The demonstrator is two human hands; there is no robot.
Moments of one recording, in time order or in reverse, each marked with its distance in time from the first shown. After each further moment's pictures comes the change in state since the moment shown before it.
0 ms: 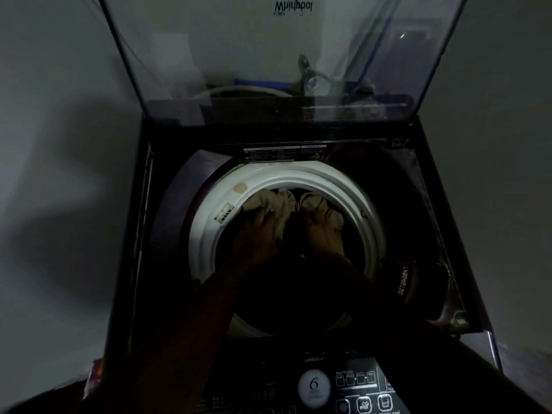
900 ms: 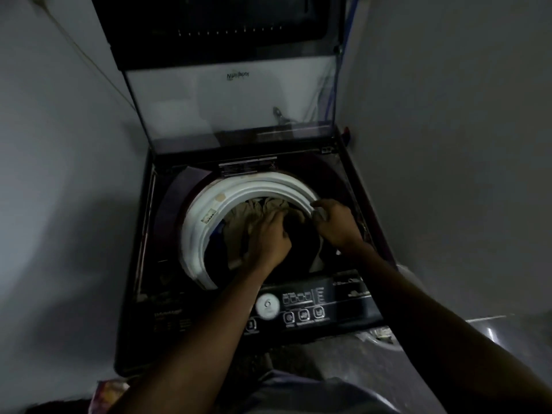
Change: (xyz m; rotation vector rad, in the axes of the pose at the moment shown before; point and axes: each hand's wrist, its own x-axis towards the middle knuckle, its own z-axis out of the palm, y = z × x) left_hand -0.088 0.160 -0.052 -0.126 0.208 -0.073; right_hand -0.137 0.076 -0.079 0.348 0.450 -0.213
